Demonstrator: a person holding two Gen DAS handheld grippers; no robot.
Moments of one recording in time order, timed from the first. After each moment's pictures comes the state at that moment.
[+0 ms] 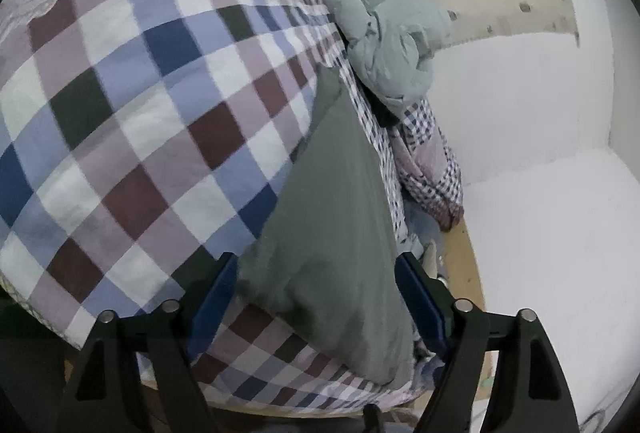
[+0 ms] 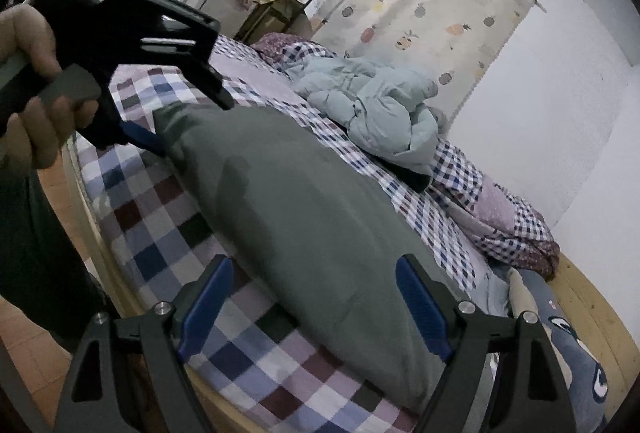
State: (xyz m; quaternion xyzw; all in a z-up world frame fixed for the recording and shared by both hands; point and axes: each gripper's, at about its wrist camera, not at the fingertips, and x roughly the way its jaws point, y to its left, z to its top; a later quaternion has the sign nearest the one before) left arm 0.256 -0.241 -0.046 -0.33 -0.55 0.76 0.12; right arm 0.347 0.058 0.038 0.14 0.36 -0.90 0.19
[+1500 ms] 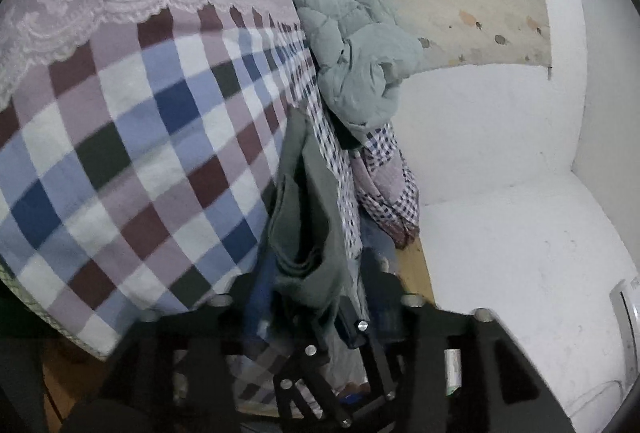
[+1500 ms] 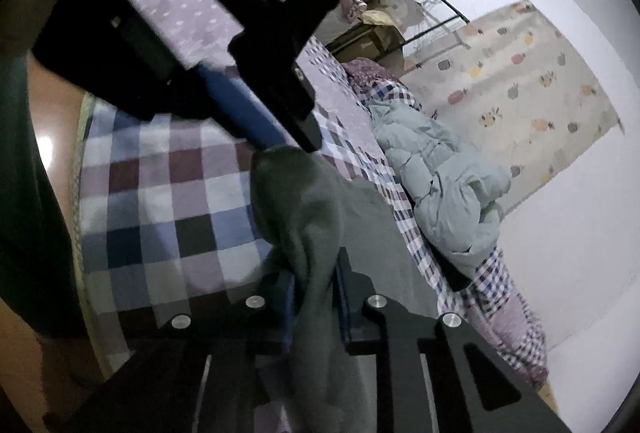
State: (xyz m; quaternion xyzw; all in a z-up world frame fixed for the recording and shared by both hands) left arm 0.271 -0.279 -0.031 -0.27 -0.60 0.74 0.17; right arm 0.285 -0.085 0.005 0.10 0.51 -0.81 0.27
